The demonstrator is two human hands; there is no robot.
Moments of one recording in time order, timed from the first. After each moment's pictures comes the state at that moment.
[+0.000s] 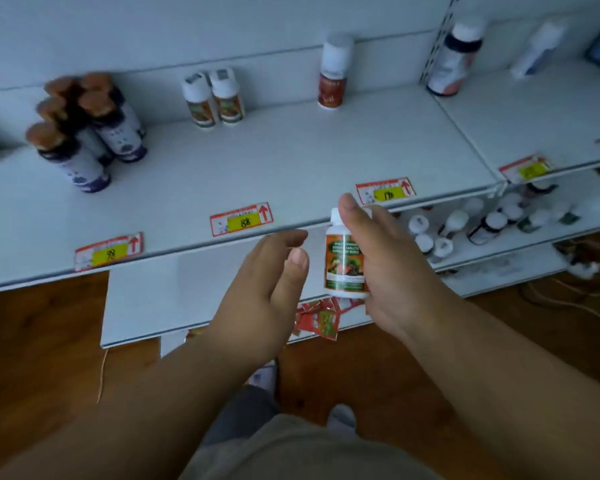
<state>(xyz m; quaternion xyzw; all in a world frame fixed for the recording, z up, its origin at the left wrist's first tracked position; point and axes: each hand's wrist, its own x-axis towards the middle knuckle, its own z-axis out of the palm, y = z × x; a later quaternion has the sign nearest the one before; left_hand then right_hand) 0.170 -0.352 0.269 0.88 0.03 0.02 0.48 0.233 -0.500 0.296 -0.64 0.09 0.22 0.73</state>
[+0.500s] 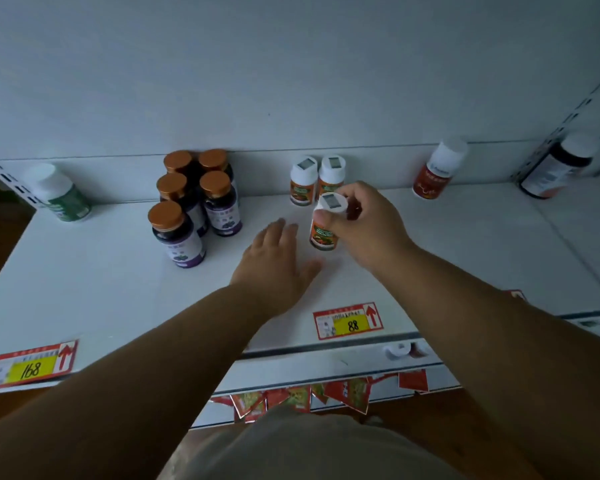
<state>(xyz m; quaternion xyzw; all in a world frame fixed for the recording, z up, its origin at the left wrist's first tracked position) 0.322 -0.168 0.250 0.98 0.05 -0.05 0.19 0.395 -0.315 0.299 -0.88 -0.12 0.07 0.46</state>
